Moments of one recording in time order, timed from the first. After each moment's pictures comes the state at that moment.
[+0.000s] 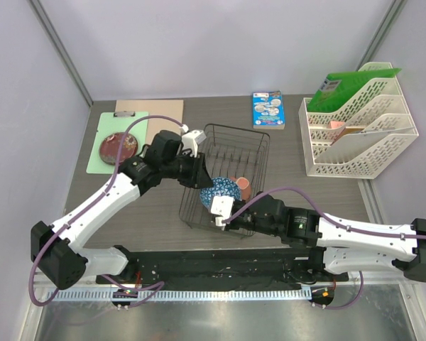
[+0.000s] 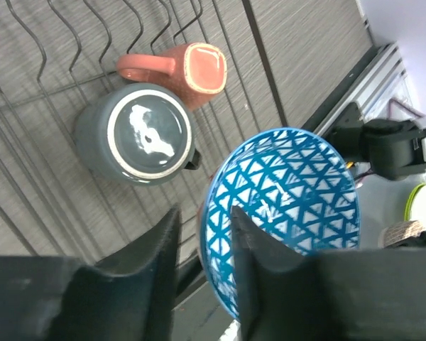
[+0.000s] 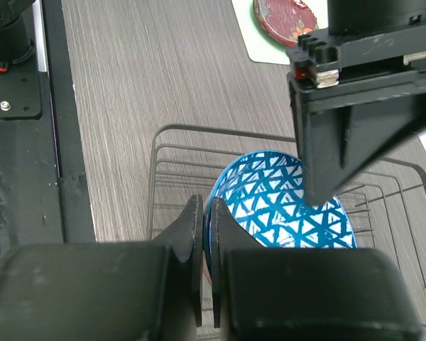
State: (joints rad) left arm -0.65 1.26 1.13 -0.55 0.42 -0.40; right arm 1.29 0.99 0.78 -0.05 0.11 -0.37
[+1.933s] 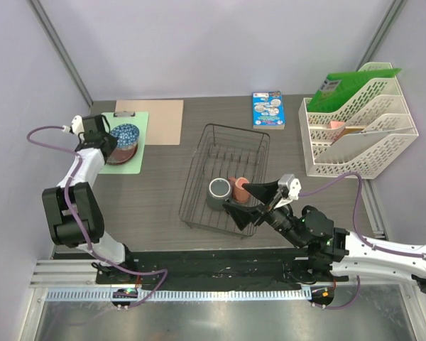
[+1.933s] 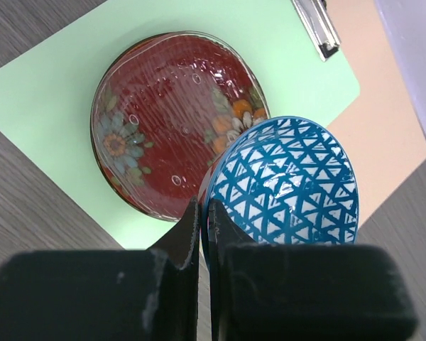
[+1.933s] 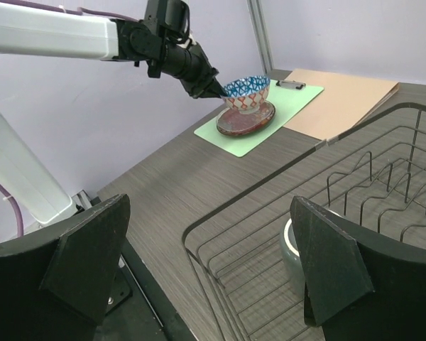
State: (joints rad) left arm 0.18 1.57 1.11 -0.21 -0.21 -0.78; right arm 1.29 0.60 0.43 0.39 0.44 0.25
